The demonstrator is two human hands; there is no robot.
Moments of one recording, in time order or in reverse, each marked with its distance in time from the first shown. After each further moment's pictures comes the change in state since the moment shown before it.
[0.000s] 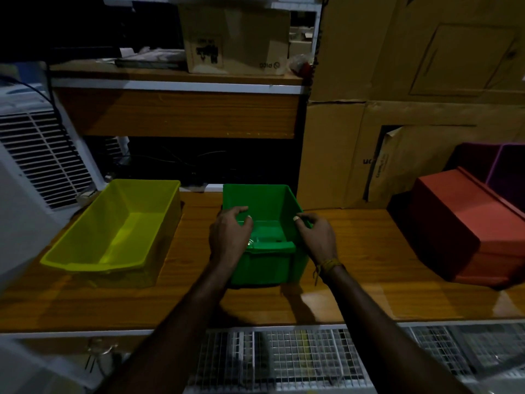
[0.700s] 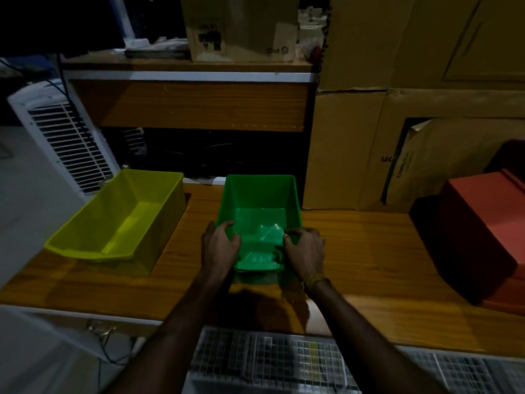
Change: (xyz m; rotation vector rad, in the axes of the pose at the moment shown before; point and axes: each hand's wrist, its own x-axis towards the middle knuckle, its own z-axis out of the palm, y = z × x) left_hand -0.008 -0.023 0.049 0.115 -0.037 -0.164; right_hand 0.022 0.043 0.025 -0.173 -0.173 0.007
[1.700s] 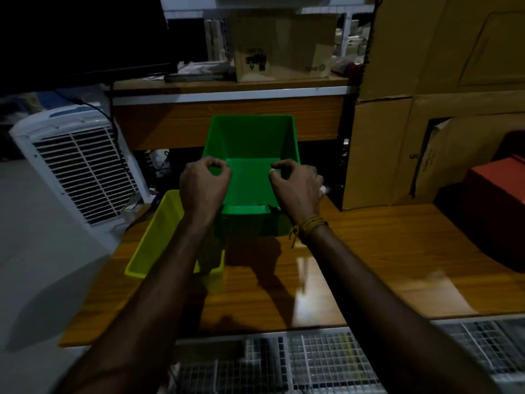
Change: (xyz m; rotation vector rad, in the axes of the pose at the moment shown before) left_hand 0.100 -0.041 -0.251 -0.184 0.279 0.309; right_hand -0.067 -0.277 0.048 0.187 0.305 -0.125
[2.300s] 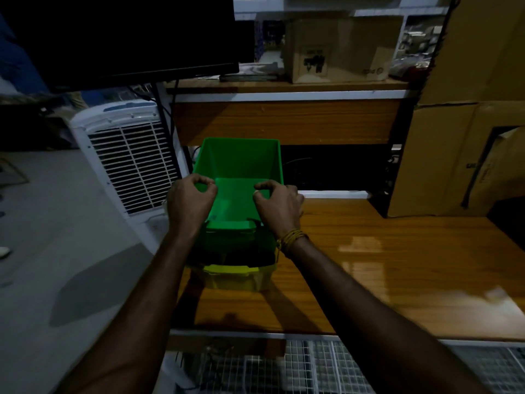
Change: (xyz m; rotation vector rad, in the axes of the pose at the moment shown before) left_hand 0.022 -0.123 -0.097 0.102 0.045 -0.084; right_hand -0.055 -0.069 0.125 0.029 -0.203 0.005
